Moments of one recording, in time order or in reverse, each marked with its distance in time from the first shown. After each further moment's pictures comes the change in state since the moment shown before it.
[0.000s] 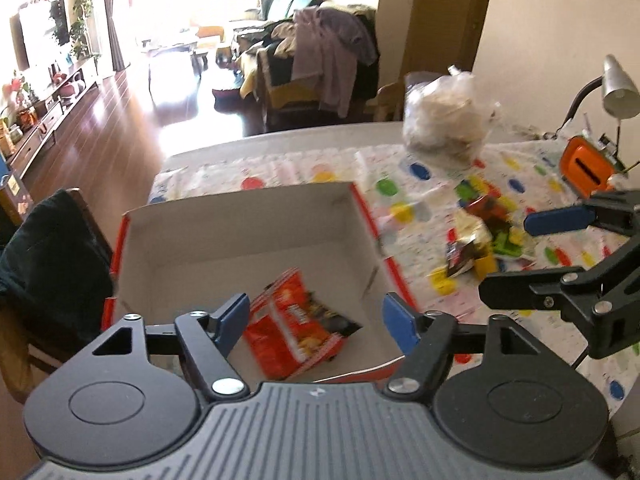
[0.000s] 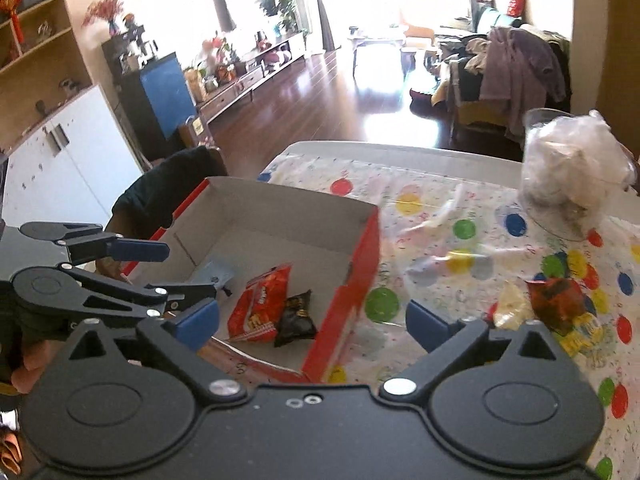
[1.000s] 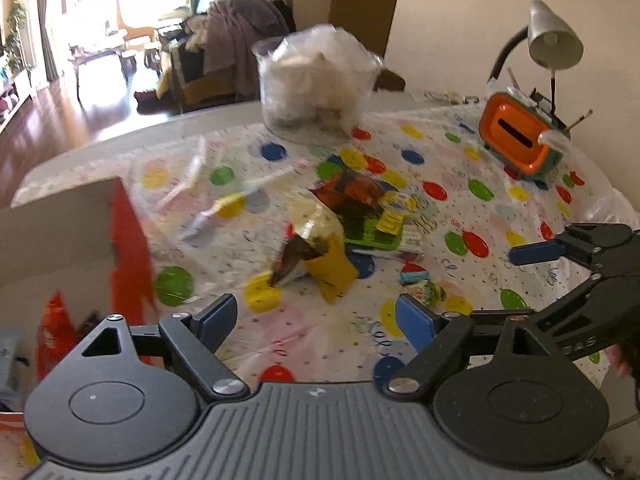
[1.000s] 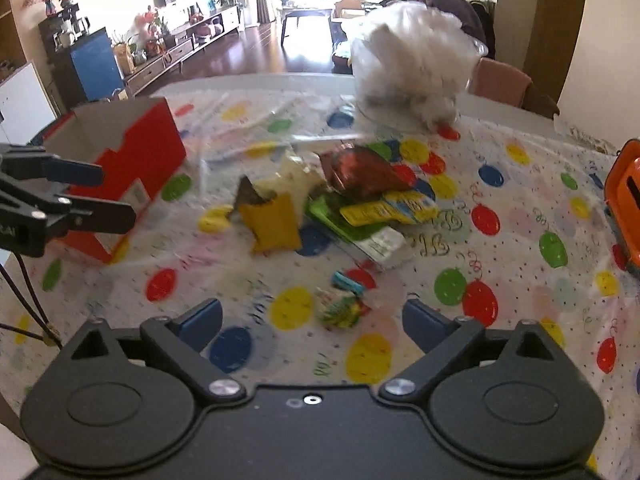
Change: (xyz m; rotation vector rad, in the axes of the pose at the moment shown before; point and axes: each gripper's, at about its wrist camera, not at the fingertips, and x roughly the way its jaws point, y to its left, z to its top) left arm 0.091 -0.189 -0.006 0.091 0.043 -0.148; right arm -0.031 -0.199 -0.125 0.021 0.084 -0.176
